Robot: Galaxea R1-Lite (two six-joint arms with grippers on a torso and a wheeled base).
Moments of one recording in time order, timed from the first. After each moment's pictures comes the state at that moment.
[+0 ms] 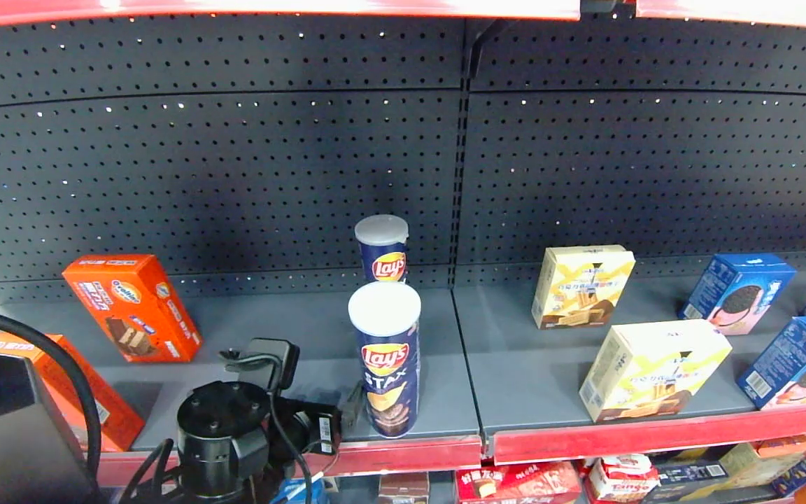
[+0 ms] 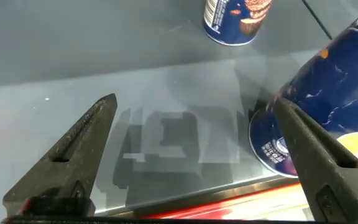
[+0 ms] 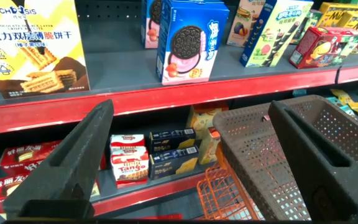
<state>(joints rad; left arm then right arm) -0.66 1.94 -0.25 -1.38 0.47 -0.23 0.00 0.00 0.00 -0.06 -0.32 -0.13</state>
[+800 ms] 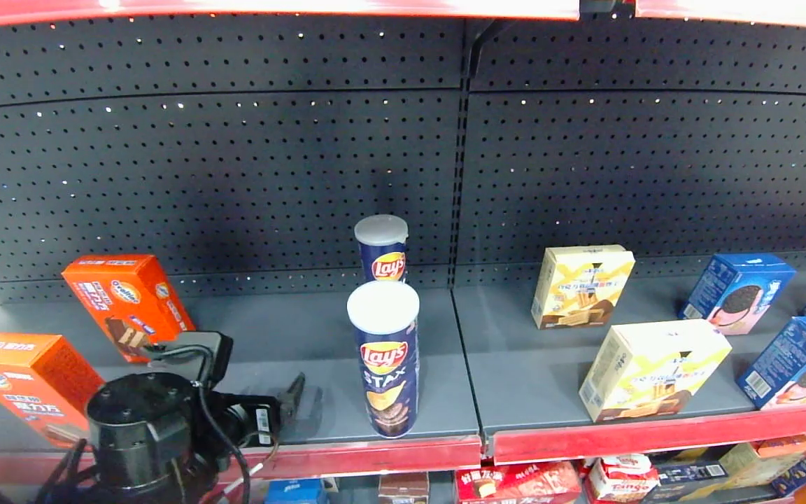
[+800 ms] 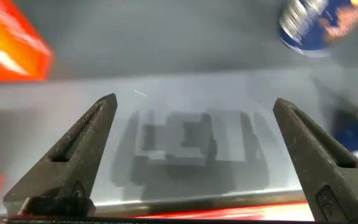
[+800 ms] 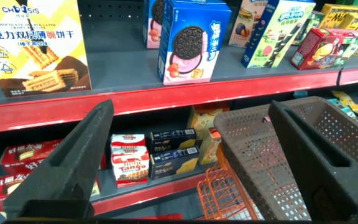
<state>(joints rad) -0.48 1.79 -0.15 -1.34 0.44 -0.15 0.00 0.00 0.00 -0.06 -0.31 -0.14</state>
